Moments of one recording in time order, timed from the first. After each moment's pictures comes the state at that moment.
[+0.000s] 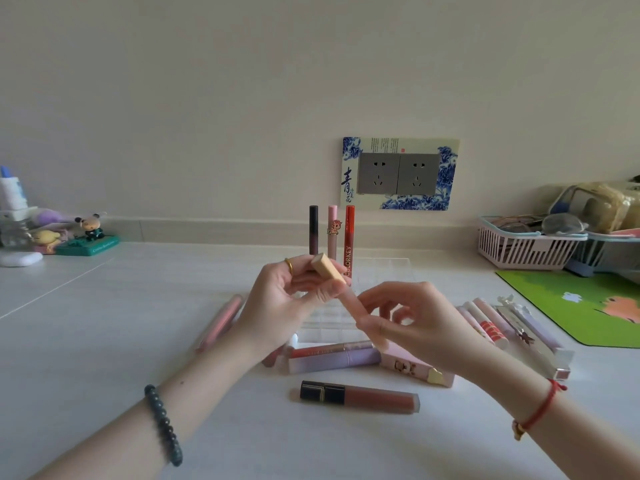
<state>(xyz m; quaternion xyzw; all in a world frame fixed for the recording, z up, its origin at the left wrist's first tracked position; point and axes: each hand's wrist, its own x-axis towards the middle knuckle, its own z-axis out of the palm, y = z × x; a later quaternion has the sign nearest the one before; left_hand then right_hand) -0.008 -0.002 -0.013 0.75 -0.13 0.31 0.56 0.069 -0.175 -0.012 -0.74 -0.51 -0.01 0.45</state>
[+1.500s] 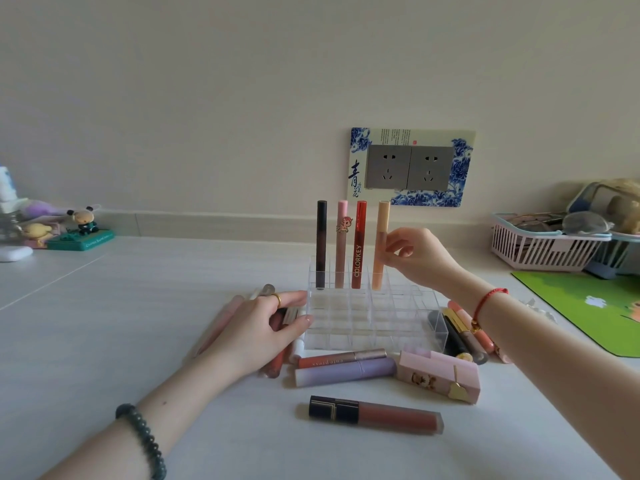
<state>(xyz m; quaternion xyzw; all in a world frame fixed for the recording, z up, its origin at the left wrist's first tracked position) 0.001 0.050 -0.057 0.90 0.08 0.22 0.36 0.183 -0.123 -0.002 -0.83 -0.37 -0.10 0.41</state>
